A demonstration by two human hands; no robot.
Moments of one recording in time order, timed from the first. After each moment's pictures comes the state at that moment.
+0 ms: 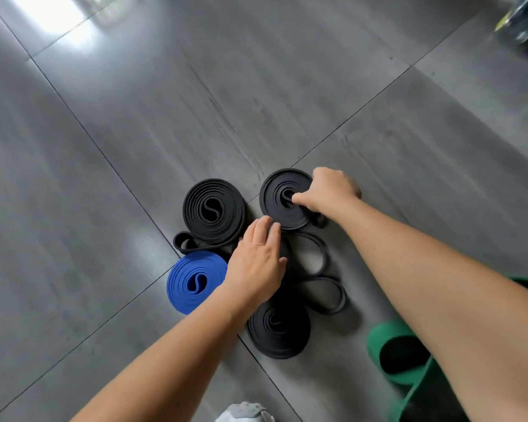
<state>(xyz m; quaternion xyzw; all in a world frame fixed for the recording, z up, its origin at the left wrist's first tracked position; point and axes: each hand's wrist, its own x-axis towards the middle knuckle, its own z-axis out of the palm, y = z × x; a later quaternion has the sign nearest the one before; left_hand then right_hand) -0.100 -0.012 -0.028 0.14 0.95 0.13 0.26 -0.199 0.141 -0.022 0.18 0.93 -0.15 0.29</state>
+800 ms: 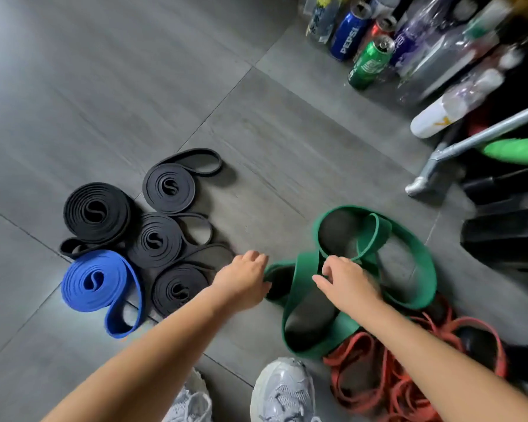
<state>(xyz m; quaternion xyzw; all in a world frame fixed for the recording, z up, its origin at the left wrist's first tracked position) -0.007 0.107 -0.001 0.31 0.85 0.11 0.41 0.085 0.287 0.038 0.29 0.89 -0.14 0.31</state>
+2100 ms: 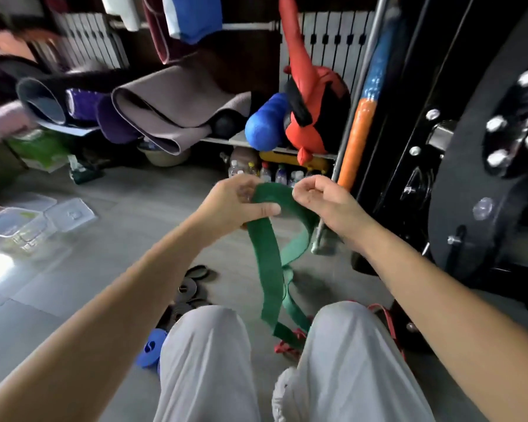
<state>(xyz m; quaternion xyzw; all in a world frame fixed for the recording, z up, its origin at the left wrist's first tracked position) 0.123 0.106 0.507 0.38 0.72 0.54 0.22 0.247 0.253 0.498 0.14 0.77 -0.60 -0.17</state>
